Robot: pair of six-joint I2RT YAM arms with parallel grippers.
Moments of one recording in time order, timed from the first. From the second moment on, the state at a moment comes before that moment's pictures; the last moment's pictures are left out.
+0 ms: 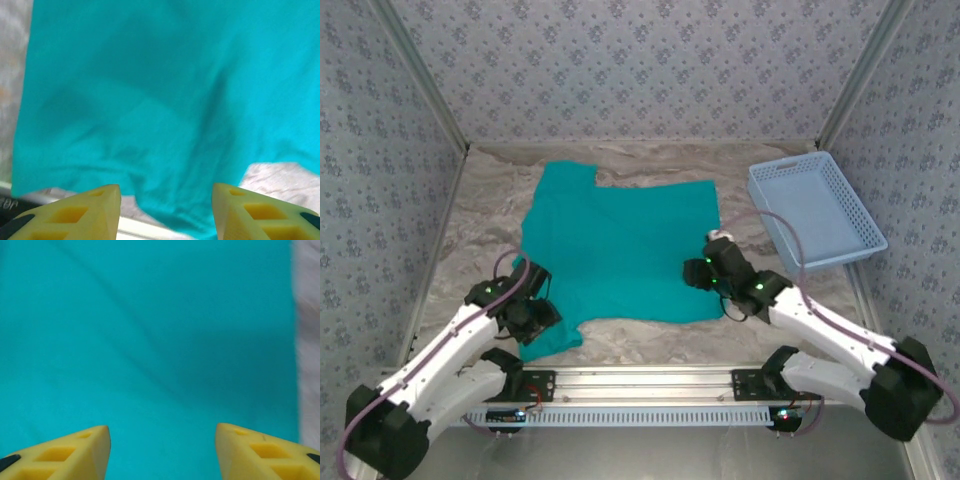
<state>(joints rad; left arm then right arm) -0.51 0.82 0.54 -1.11 0.08 -1.13 0.70 0.98 0.63 -0.48 0.18 0.72</state>
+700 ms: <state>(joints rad) -0.55 0.88 0.42 -1.08 0.09 -1.34 0.53 1.07 0.45 -0.61 -0.06 1.18</state>
